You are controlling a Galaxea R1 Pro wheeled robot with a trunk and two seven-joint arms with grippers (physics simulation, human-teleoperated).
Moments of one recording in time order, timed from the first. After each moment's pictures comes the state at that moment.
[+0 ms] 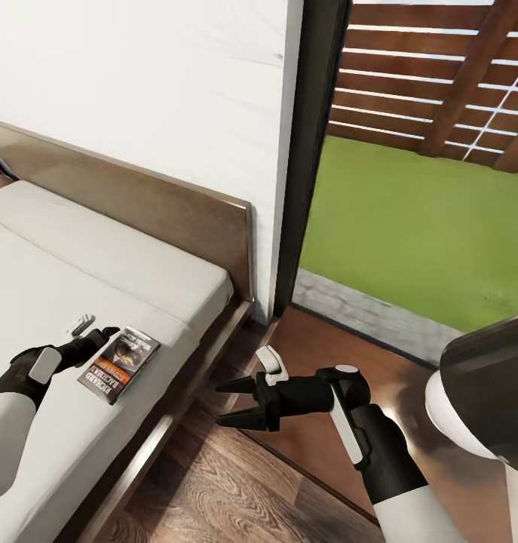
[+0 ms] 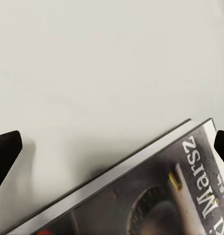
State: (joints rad) left arm -0.99 0.35 0.43 -0.41 0.38 0.48 -0.22; right arm -0.55 0.10 0.20 -1.33 -0.16 0.71 1.47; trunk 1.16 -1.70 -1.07
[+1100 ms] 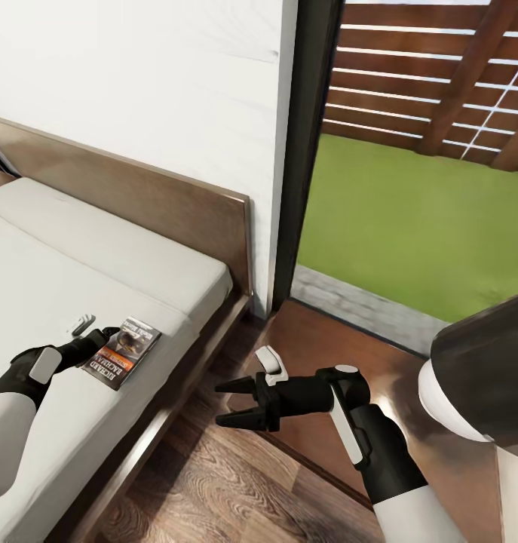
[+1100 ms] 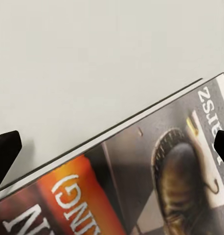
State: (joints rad) left arm -0.99 0.35 0.43 -0.41 0.38 0.48 -0.22; right arm -0.55 0.10 0.21 -1.33 -0.15 0.71 1.47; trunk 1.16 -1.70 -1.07
